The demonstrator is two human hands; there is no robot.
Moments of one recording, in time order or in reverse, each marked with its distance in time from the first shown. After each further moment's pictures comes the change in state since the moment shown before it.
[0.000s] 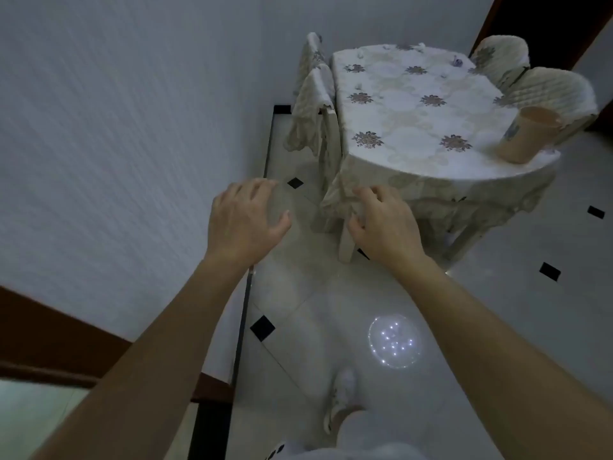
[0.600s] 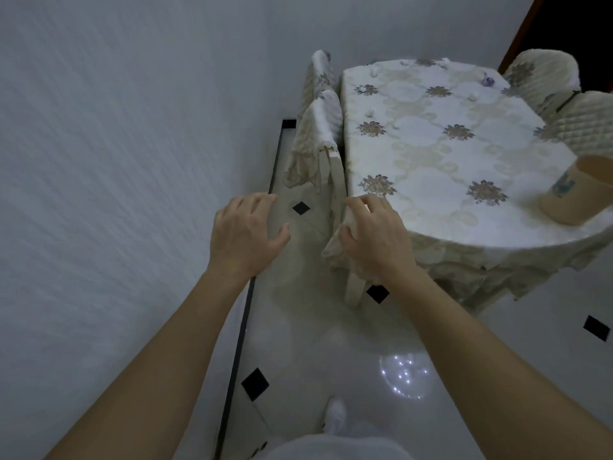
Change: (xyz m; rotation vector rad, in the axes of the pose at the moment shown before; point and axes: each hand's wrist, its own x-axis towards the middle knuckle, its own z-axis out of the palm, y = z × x) left_hand 0.231 -0.019 0.113 0.071 -0.043 -0.056; right_hand 0.227 0.104 0.093 0.037 -0.018 -0.047
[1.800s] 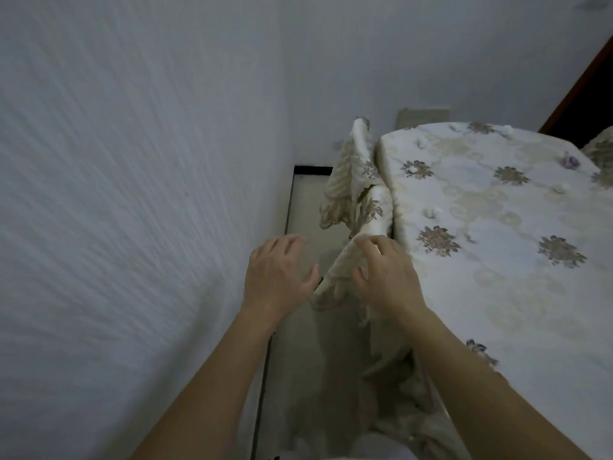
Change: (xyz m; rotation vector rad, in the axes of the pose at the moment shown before) left_hand 0.436 -0.191 0.163 -0.101 -0.077 0.001; right_hand 0.453 0.027 0.218 -0.012 -0.040 -0.007
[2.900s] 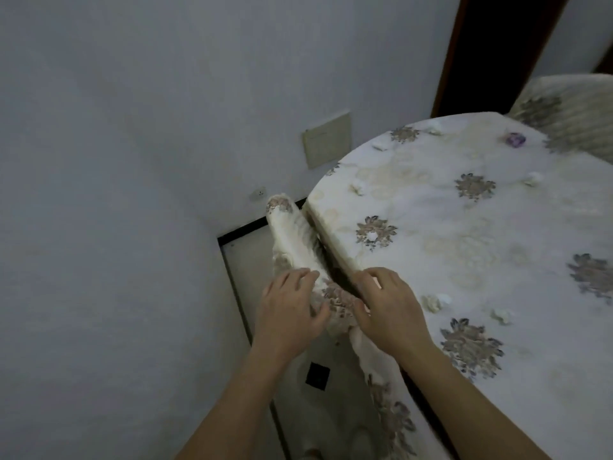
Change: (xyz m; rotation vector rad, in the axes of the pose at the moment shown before) left_hand 0.459 0.009 0.175 -0.089 -0.200 0.486; right_hand 0.309 0.208 0.136 -0.029 0.071 0.450
